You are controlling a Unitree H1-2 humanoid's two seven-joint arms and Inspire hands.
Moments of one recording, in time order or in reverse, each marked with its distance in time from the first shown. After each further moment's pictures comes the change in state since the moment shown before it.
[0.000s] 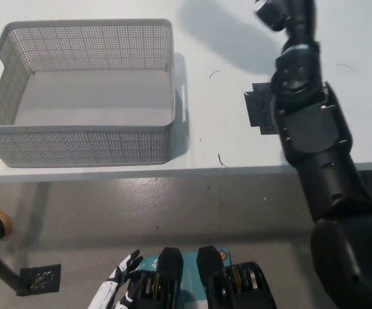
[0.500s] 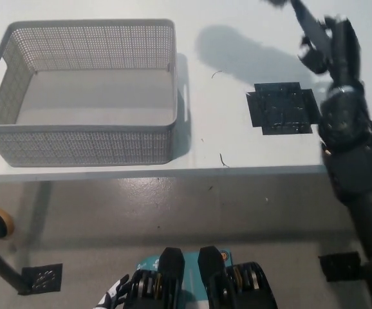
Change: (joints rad) left_arm 0.108 0.007 0.029 -0.036 0.008 -0.003 0.002; right_arm 0.223 -0.210 0.238 -0.052 -0.015 0.014 0.068
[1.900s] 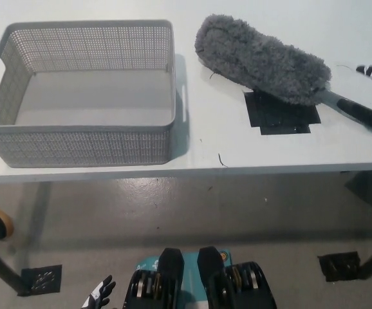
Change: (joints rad) left_arm 0.029 0.001 0.035 -0.022 0.006 -0.007 0.038; right_arm 0.124 -0.291 -0.017 -0.465 0.121 0.193 0.432
